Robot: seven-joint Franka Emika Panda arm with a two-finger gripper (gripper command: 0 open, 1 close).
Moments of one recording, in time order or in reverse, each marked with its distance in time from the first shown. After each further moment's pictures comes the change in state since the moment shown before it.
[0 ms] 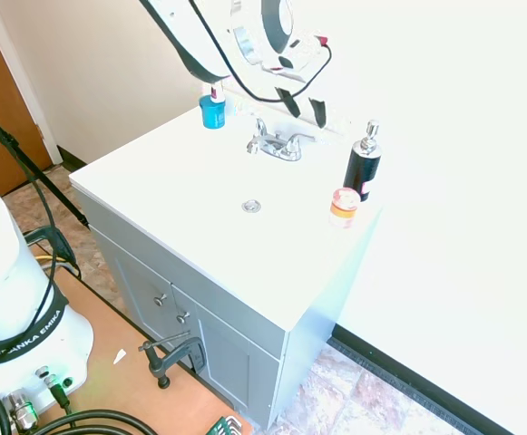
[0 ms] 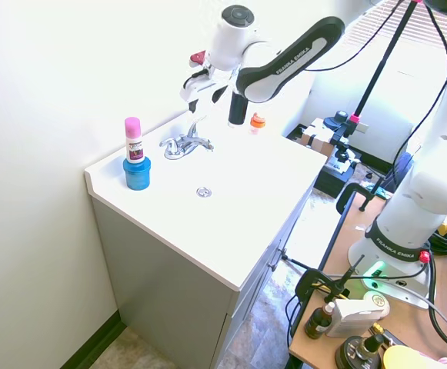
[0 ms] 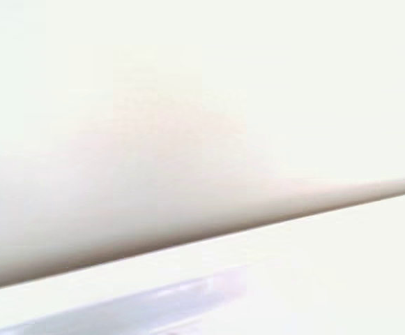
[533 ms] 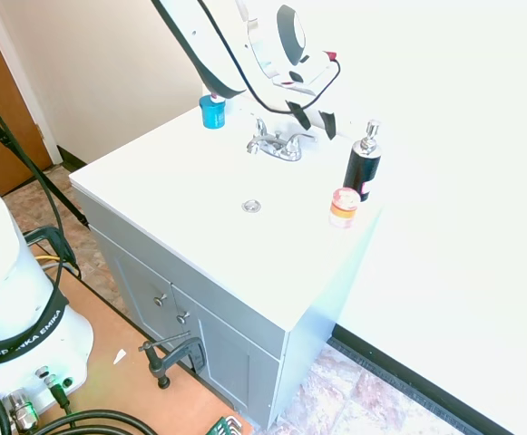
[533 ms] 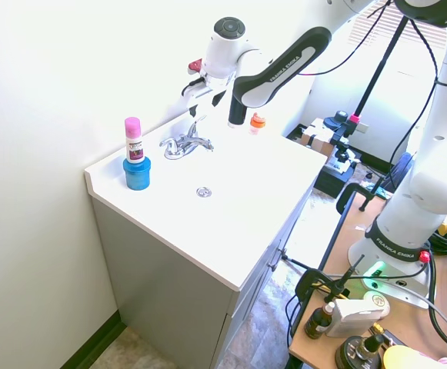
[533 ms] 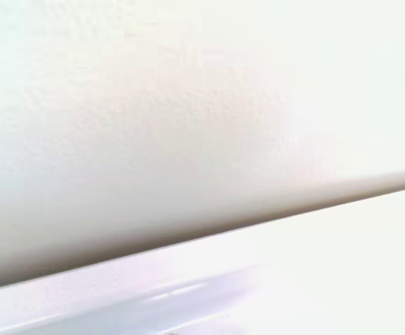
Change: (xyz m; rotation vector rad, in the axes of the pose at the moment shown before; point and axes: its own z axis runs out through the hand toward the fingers) arm 0.003 0.002 0.033 -0.053 0.008 0.001
